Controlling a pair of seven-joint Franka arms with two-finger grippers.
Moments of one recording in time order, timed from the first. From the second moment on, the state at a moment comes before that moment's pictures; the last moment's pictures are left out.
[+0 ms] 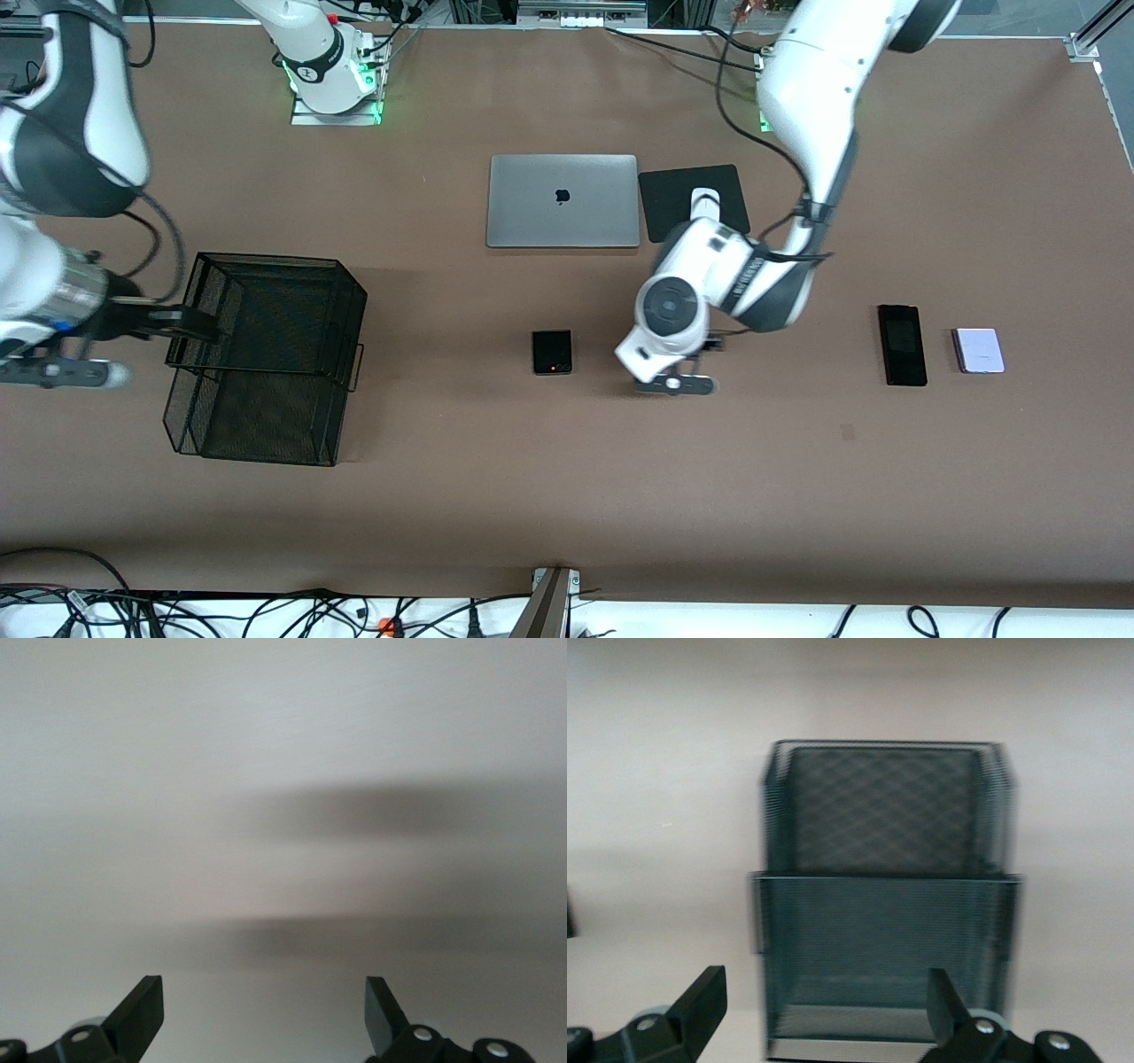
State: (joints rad) left arm -0.49 0.77 0.01 -1.39 0.10 1.90 -0.44; right arm 0.07 0.39 0.02 -1.38 0.03 1.74 0.13
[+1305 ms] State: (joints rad) left arm 0.19 0.47 -0.03 -2.06 0.19 2.53 0.15; right arm 0.65 0.83 0.02 -1.38 0.05 2.31 0.49
